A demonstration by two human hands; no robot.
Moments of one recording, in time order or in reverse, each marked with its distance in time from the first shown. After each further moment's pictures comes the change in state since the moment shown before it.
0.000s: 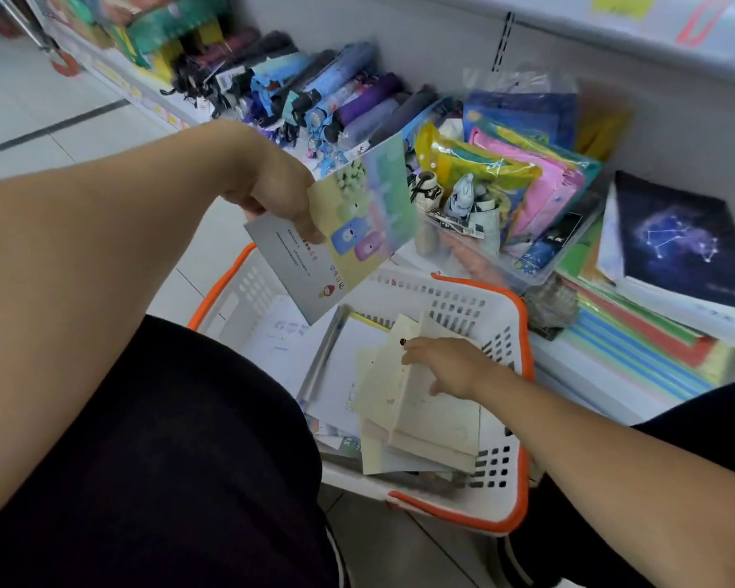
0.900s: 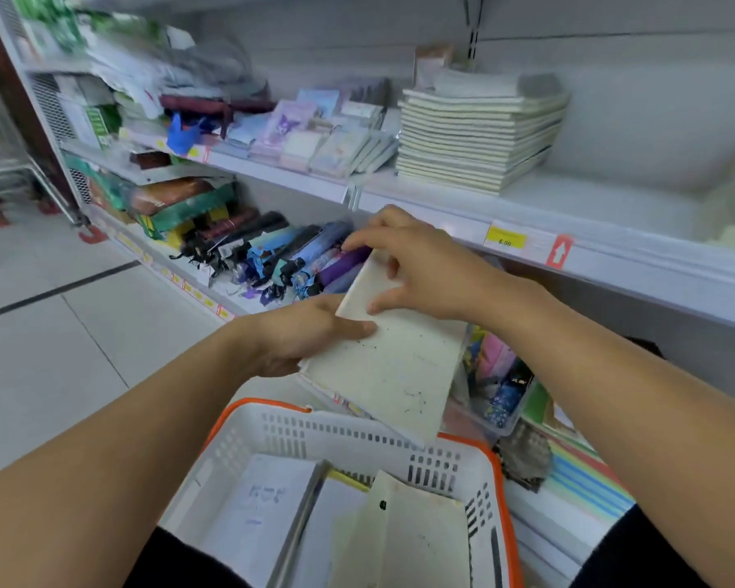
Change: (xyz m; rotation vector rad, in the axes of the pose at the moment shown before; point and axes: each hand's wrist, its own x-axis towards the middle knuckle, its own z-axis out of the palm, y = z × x) left_hand -0.037 0.066 0.000 -0.825 0.036 0.497; right_hand -0.068 -0.062 -0.350 0.039 0.714 -0.197
